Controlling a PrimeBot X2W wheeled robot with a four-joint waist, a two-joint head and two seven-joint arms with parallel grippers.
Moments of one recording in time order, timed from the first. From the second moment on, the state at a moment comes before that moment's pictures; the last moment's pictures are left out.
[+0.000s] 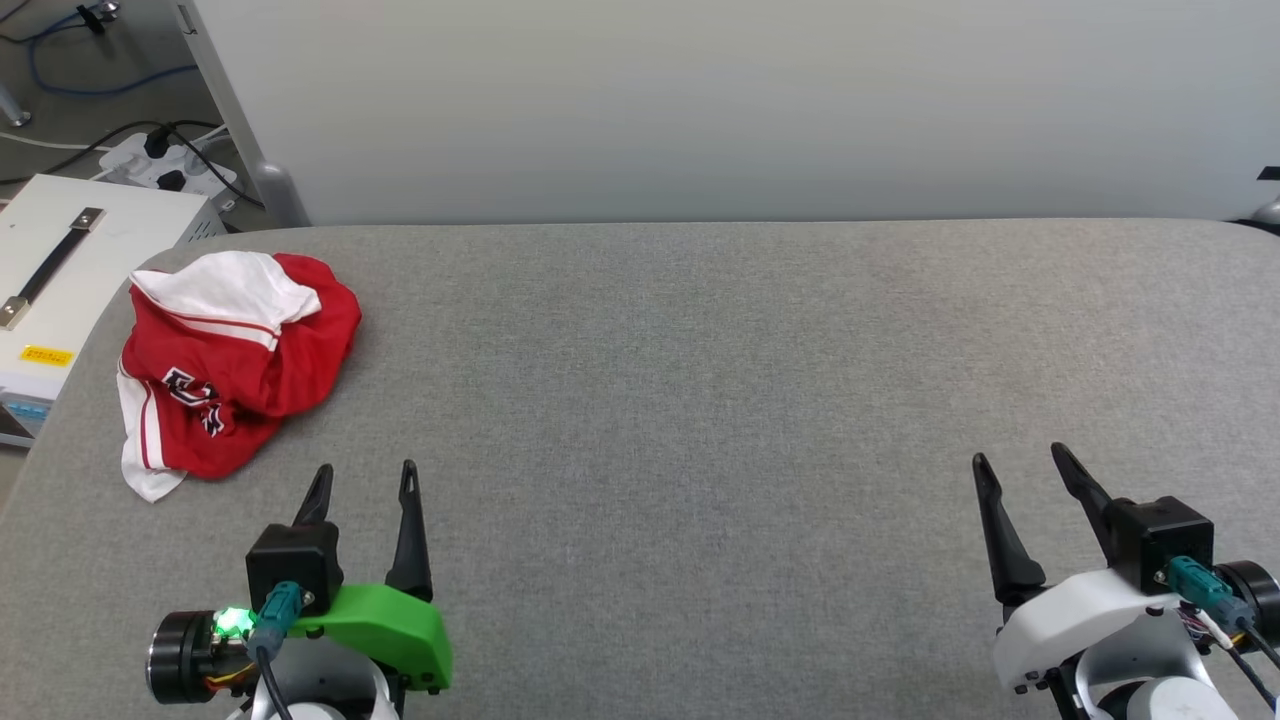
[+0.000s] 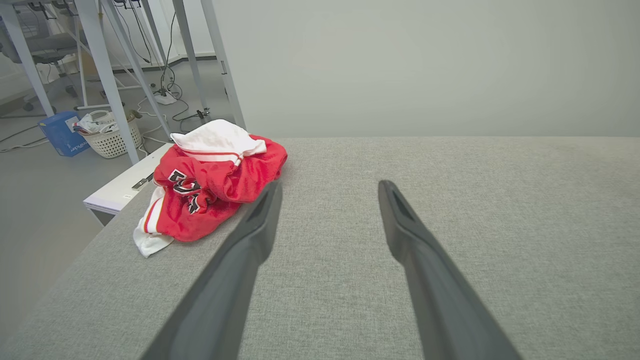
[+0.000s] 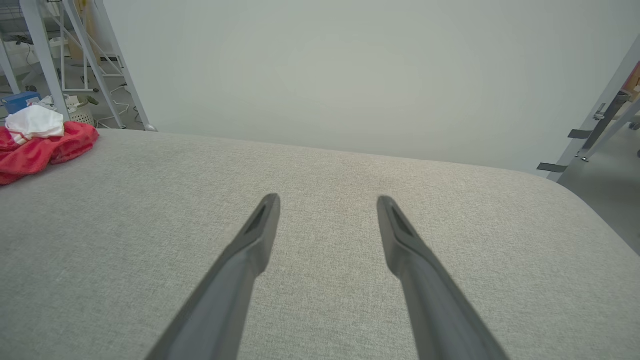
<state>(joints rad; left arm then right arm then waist) 0.02 0.05 0.00 0.00 -0.03 0.01 -0.02 0.02 -0.05 -0.01 -0.01 0.05 0.13 -0.02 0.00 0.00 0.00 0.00</state>
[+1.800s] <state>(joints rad) 0.02 0.05 -0.02 0.01 -0.09 0.00 -0.14 0.04 -0.05 -0.01 0.00 0.19 0.13 -0.14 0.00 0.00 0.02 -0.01</state>
